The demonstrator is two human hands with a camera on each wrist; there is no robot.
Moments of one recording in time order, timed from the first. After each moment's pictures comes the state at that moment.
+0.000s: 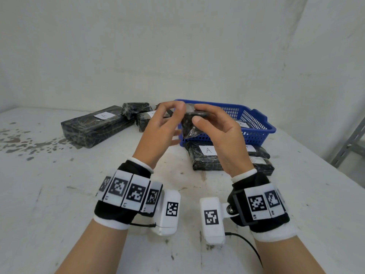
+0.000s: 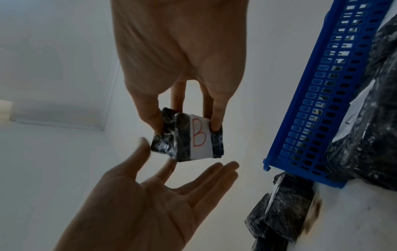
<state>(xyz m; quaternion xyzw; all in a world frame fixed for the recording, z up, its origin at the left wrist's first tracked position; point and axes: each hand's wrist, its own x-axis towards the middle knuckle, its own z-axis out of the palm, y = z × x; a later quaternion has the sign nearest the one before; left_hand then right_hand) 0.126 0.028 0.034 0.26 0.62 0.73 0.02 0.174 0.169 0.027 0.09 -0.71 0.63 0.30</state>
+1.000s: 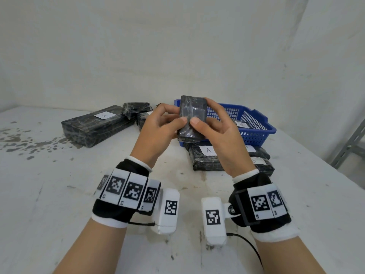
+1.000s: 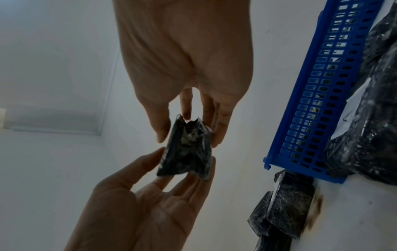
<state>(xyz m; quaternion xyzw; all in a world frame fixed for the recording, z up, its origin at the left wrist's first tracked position) 0.119 0.025 0.031 0.28 0.60 0.75 0.01 0.174 0.167 0.030 0.07 -0.69 0.67 0.25</state>
